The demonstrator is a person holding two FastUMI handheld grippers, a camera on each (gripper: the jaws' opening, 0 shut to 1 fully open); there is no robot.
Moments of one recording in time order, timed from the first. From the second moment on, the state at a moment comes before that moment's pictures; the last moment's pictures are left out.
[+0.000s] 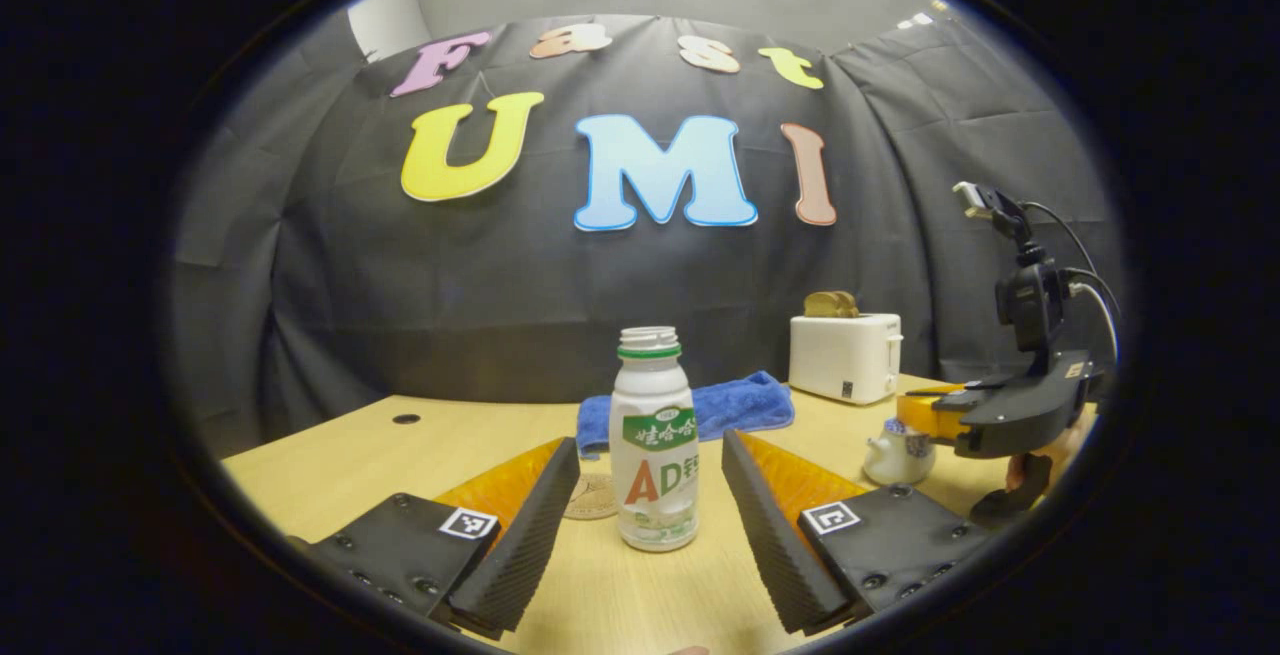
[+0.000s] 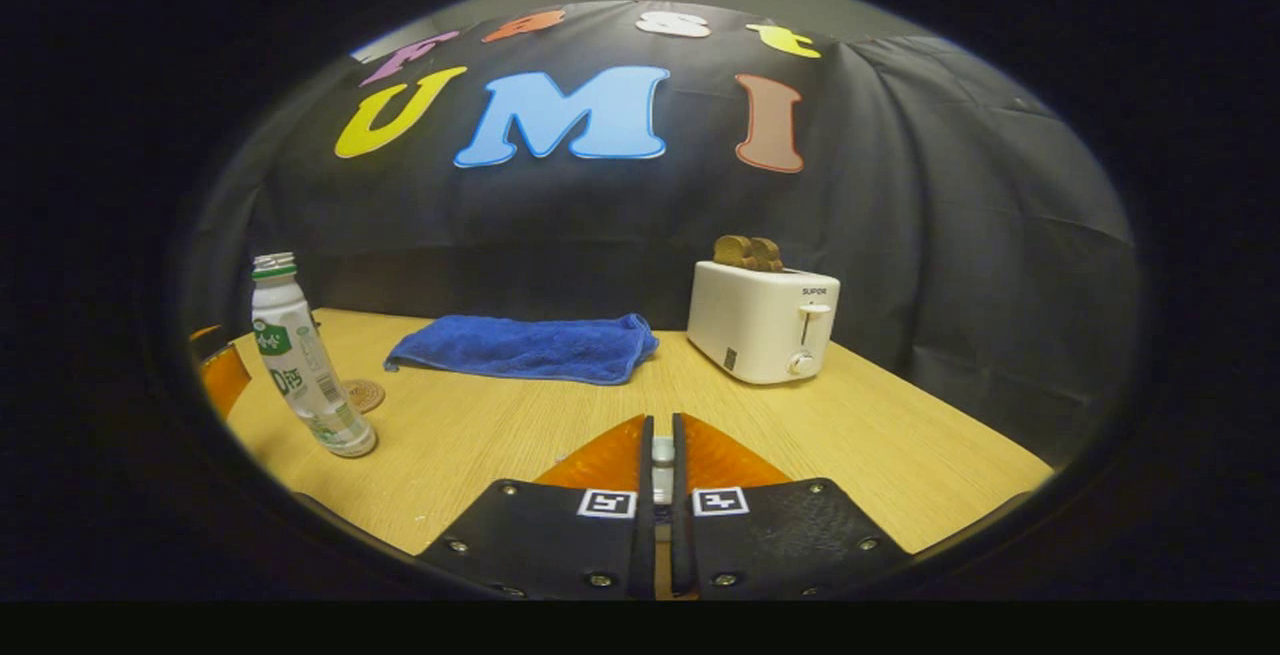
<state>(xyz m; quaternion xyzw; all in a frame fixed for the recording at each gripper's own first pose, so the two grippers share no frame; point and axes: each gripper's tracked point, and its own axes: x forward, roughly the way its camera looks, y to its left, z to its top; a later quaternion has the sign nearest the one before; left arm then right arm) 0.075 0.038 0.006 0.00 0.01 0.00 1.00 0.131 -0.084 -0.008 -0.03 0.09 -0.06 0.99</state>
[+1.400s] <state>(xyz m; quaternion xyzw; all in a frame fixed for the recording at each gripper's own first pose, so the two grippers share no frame) 0.148 0.043 -0.027 -0.01 0.05 0.03 1.00 0.104 -0.071 0.029 -0.03 0.01 -0.02 1.00</state>
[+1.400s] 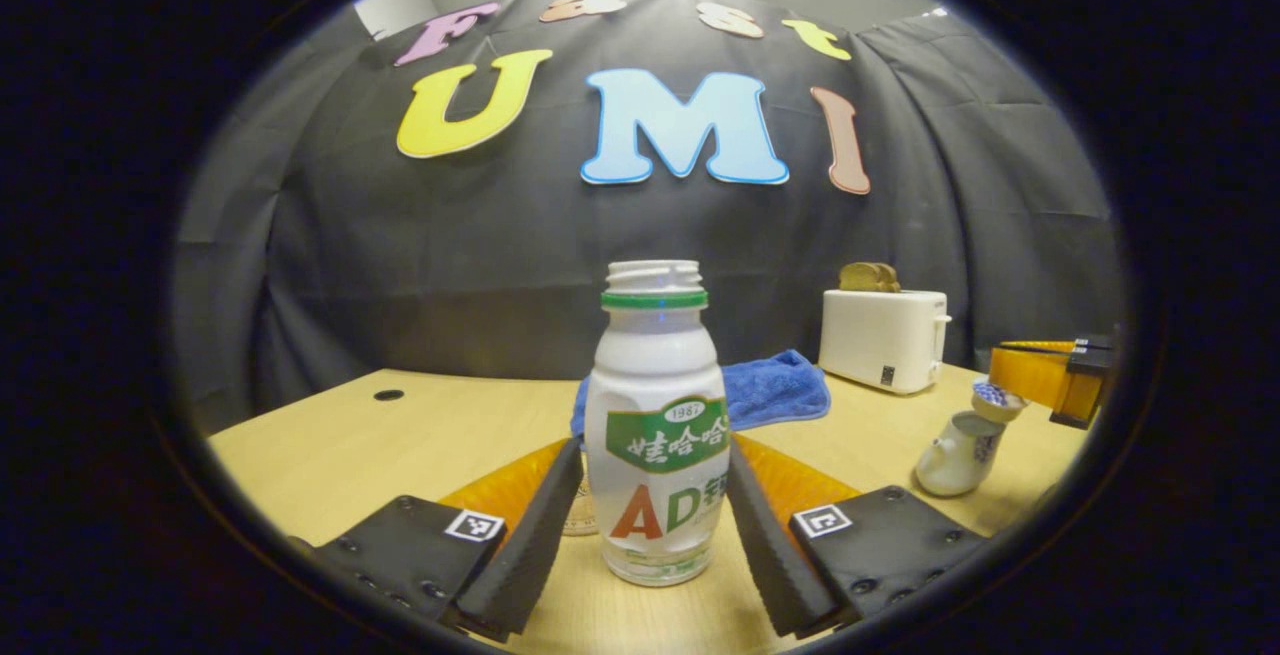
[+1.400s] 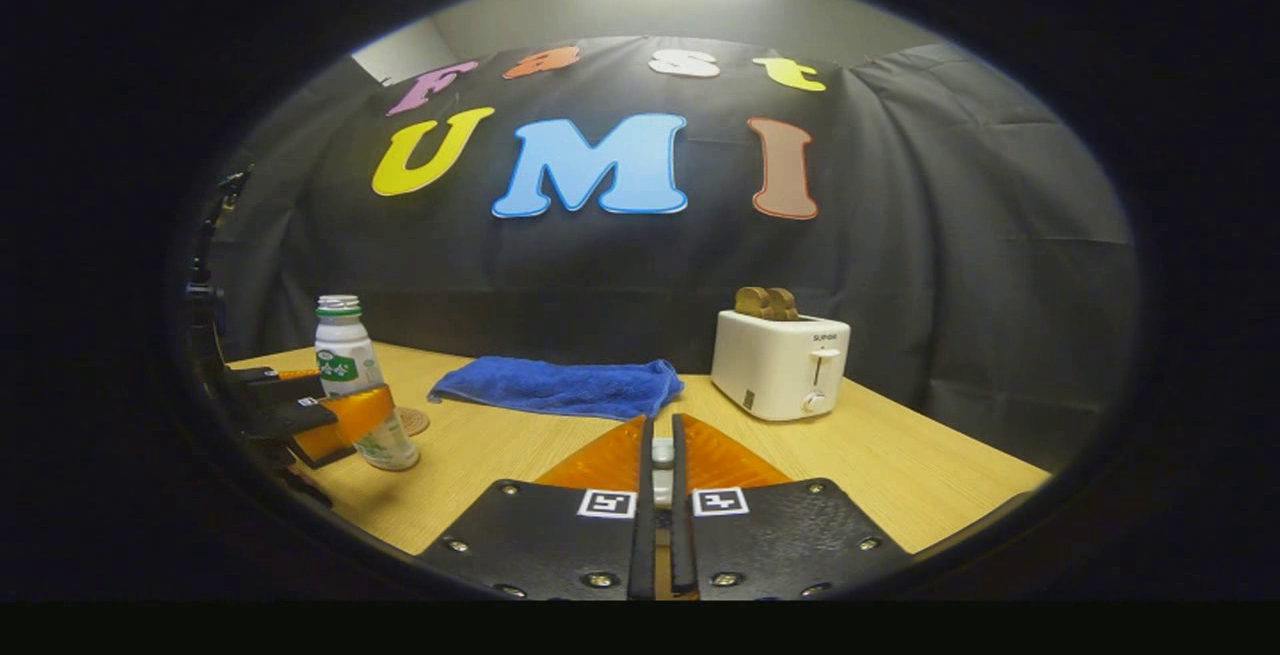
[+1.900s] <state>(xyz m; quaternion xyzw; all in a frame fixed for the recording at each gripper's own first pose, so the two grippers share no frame) 0.136 0.046 -0.021 0.02 0.06 0.03 1.00 0.044 -0.046 0.027 -0.02 0.01 0.02 1.00</state>
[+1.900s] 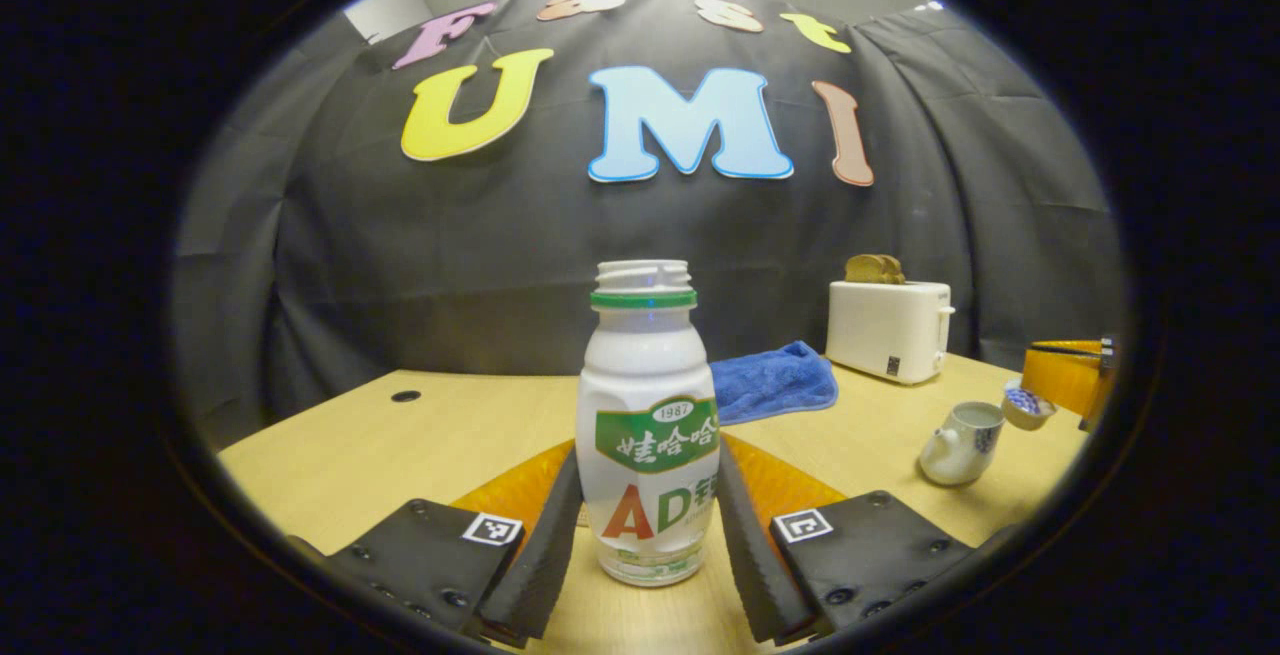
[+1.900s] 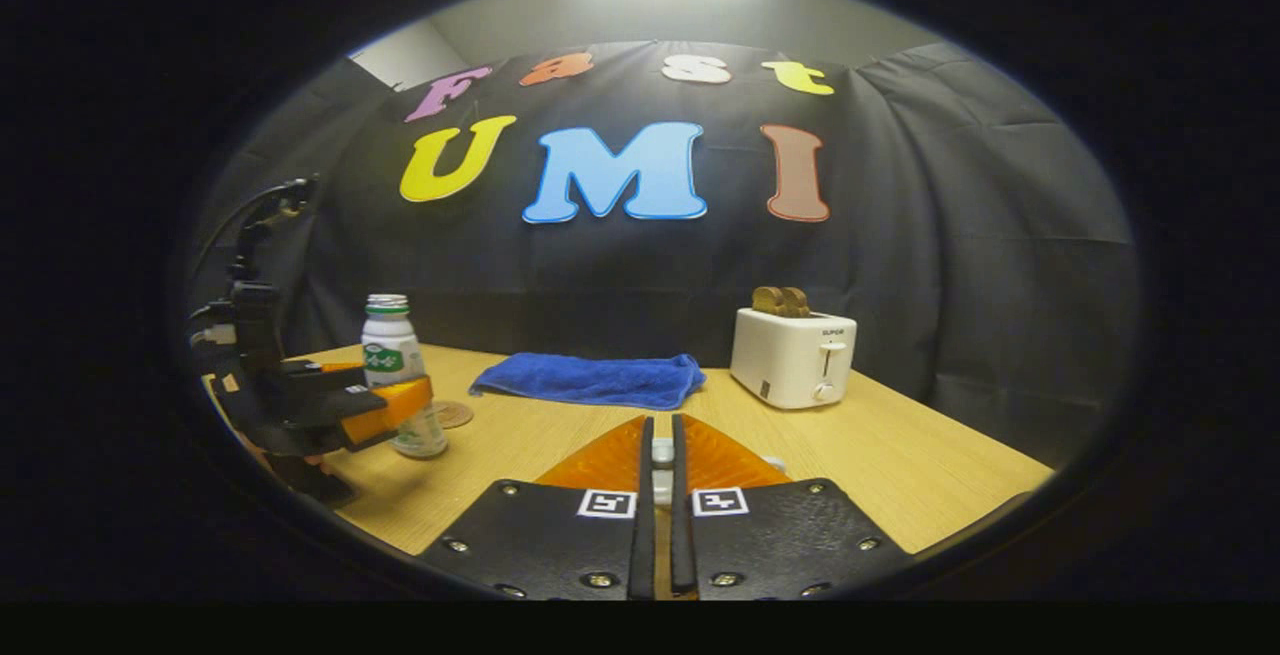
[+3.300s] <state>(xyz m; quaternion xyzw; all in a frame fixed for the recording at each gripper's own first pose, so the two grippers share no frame) 0.165 -0.075 -0.031 0.37 0.07 -0.08 0.92 -0.076 -0.094 -0.007 0.00 0.02 -0.02 1.00</state>
